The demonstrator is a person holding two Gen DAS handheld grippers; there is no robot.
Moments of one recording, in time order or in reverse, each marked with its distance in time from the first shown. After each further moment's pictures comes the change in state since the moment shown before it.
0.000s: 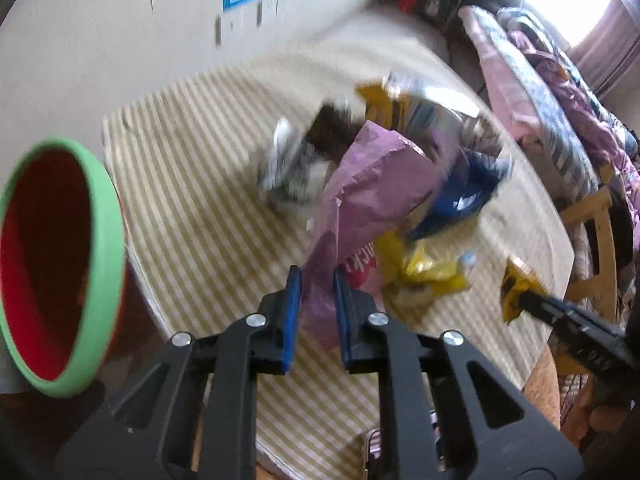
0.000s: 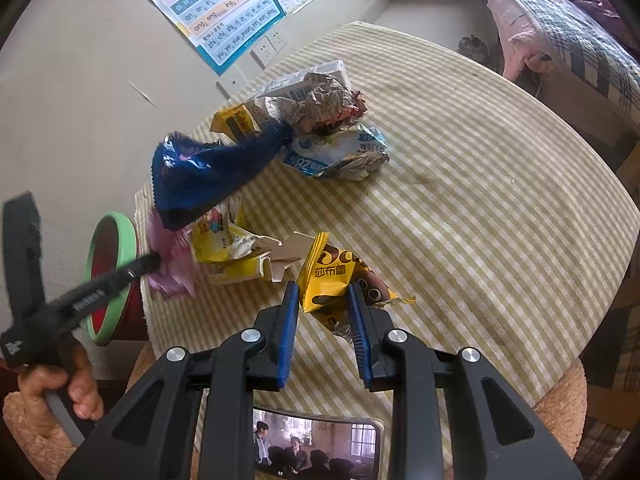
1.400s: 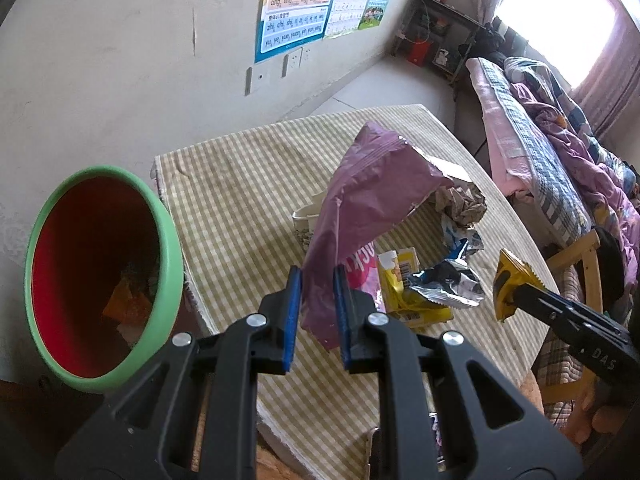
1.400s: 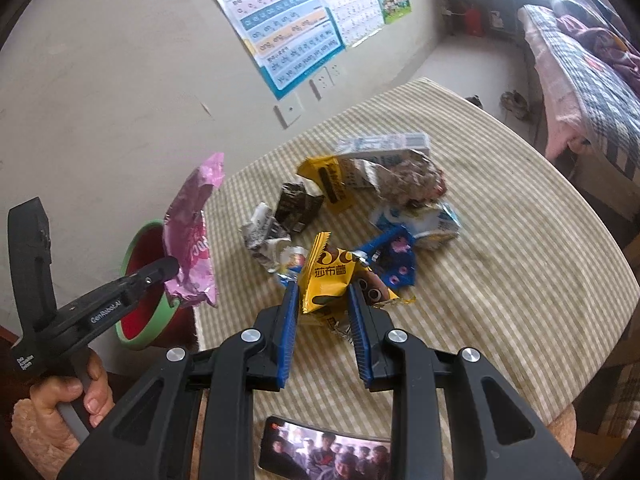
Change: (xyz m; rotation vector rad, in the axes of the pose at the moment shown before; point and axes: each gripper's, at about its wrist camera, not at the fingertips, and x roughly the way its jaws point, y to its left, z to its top) left arm -0.052 0.019 0.001 -0.078 -0.149 0.018; right arm -0.034 0.067 0.022 -0.158 -0.103 0.071
